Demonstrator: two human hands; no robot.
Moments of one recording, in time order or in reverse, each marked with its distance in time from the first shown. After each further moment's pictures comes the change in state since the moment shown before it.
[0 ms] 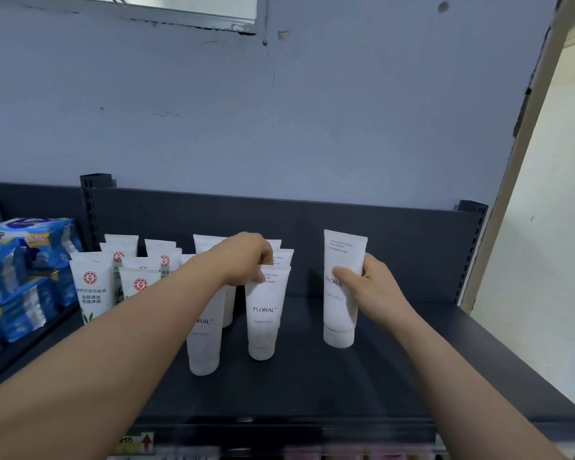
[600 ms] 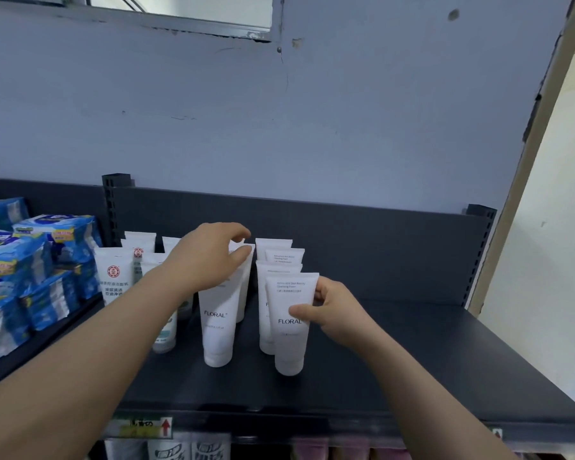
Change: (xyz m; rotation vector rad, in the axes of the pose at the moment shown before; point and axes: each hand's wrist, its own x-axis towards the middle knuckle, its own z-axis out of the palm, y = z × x) left_hand -0.057 -0.035 -0.017 -0.076 0.359 -0.065; right_hand -0.021 -0.005 0.052 0.041 -0.326 0.006
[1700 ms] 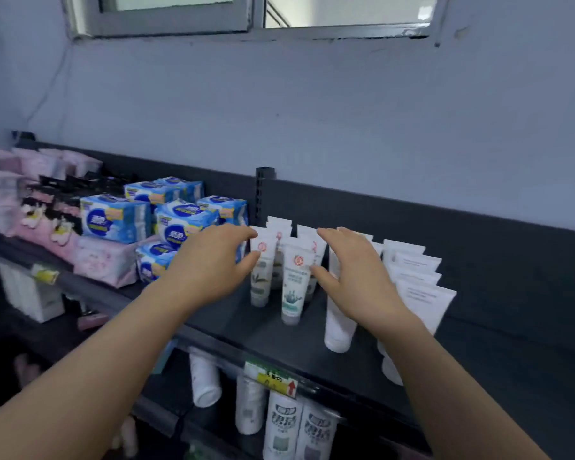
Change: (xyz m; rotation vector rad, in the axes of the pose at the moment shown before) left_hand -0.126 -0.084 -0.082 0.313 0.154 -0.268; right_hand 0.025 -0.088 0.115 -0.590 0.089 -0.632
